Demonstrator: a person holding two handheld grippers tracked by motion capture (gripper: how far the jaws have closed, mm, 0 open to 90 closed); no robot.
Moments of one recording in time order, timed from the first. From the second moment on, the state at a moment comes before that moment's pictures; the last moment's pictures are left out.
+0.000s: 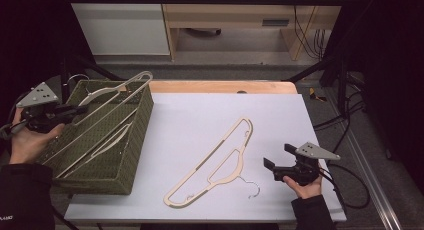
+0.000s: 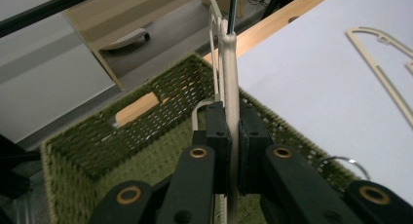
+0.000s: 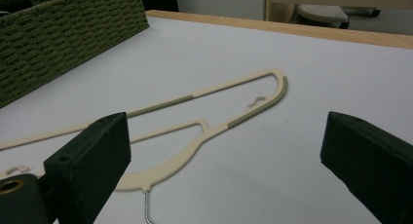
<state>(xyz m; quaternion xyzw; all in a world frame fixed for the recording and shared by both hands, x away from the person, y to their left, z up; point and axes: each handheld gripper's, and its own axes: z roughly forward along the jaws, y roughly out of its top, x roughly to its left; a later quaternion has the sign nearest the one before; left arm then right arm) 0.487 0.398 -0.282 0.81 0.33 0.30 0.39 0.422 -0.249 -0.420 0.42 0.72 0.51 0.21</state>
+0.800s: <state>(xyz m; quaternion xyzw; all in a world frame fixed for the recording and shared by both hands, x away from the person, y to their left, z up) 0.497 0.412 -0.357 0.82 0.37 0.29 0.34 0.422 -0.248 -0.420 0.42 0.72 0.51 0.20</state>
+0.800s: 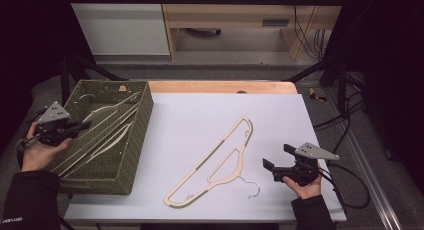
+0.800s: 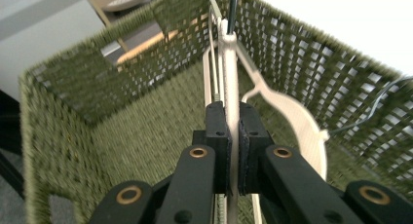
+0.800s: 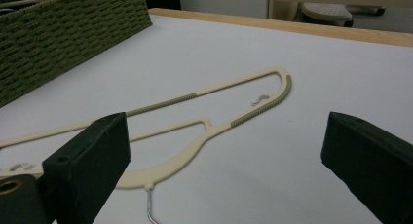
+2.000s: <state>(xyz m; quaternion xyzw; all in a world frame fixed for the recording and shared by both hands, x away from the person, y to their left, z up) 0.484 0.382 -0.378 0.87 0.37 0.17 0.29 0.421 -0.245 -0.419 0.42 0.72 0.51 0.20</state>
